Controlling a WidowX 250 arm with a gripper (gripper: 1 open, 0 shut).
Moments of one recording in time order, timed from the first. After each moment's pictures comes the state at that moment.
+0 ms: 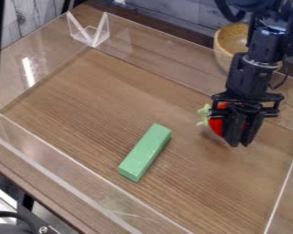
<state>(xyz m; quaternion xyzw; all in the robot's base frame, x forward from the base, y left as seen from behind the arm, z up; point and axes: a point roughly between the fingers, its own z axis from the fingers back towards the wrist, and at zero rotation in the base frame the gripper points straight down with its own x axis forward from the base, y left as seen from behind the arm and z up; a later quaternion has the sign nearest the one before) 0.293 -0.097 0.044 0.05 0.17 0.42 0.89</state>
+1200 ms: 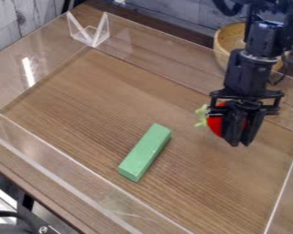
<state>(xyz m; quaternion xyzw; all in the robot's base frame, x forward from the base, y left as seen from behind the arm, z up) 0.284 -0.097 0.056 0.04 0.20 0.43 0.88</state>
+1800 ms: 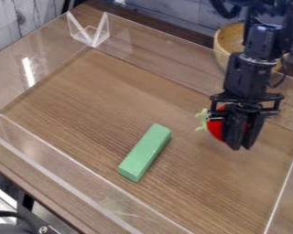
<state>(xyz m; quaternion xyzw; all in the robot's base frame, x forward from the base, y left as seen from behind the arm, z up) 0.281 -0.100 0.055 0.04 0.20 0.44 0.87</state>
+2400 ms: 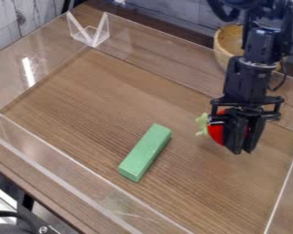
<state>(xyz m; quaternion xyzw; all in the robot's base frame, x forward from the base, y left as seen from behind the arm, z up) 0.278 -0.103 0.052 0.03 0.21 0.45 0.87</state>
